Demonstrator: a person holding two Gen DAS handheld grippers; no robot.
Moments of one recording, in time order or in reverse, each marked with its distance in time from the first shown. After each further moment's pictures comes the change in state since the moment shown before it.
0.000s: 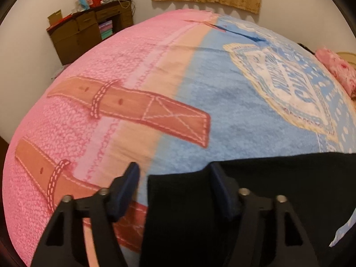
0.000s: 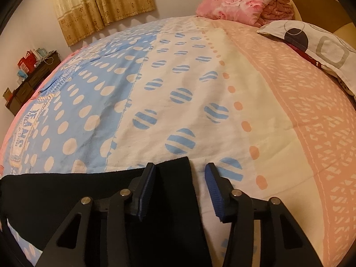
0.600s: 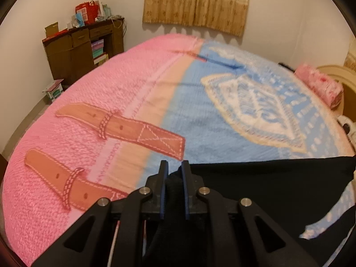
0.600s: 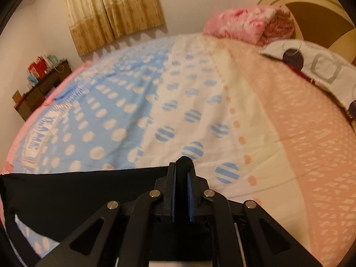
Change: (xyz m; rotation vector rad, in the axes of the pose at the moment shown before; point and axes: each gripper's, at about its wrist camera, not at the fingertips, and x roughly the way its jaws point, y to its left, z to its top) left arm -0.077 0.008 -0.002 -0.023 -0.168 -0.135; right arm -0.063 0.010 -0.002 -0.019 -0.115 0.050
